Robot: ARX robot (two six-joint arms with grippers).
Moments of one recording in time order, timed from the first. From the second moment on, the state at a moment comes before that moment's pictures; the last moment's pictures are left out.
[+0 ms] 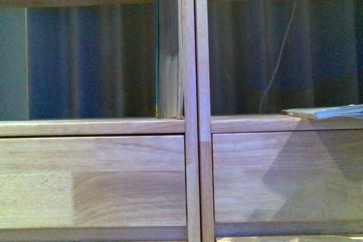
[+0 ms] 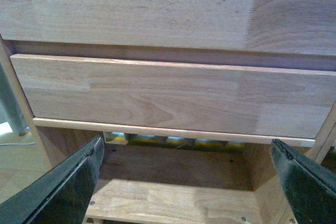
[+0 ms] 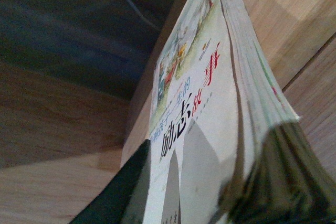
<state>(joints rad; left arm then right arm) 0.00 0.00 0.01 0.00 0.00 0.00 -0.12 1.28 0.95 0.33 -0.17 1.13</state>
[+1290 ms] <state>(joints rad) 0.23 1.15 0.74 0.69 0.80 -0.52 -0.03 0.88 0.92 0.51 -0.59 1.07</state>
